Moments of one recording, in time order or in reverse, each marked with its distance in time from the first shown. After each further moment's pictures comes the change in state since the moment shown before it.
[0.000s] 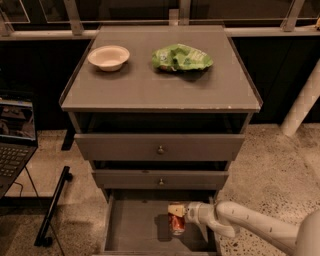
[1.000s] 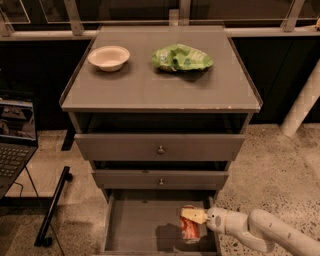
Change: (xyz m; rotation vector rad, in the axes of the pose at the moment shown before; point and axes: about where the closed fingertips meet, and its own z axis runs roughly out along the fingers) arm -0.009 0.076 -0.124 -0.266 -0.073 0.068
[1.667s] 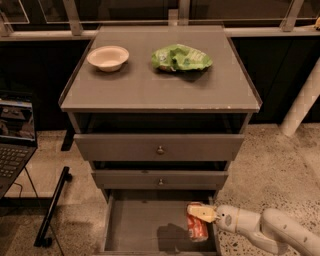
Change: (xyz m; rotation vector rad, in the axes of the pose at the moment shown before) arm -0.022 0.037 -0.043 -0.043 -0.042 -0.041
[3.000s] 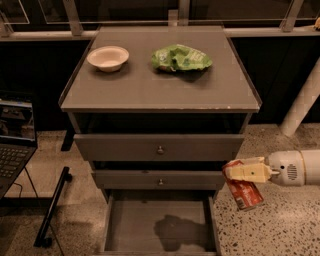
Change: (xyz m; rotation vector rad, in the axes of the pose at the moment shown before) arm -0.154 0.191 -0.134 -0.023 0.203 -0.297
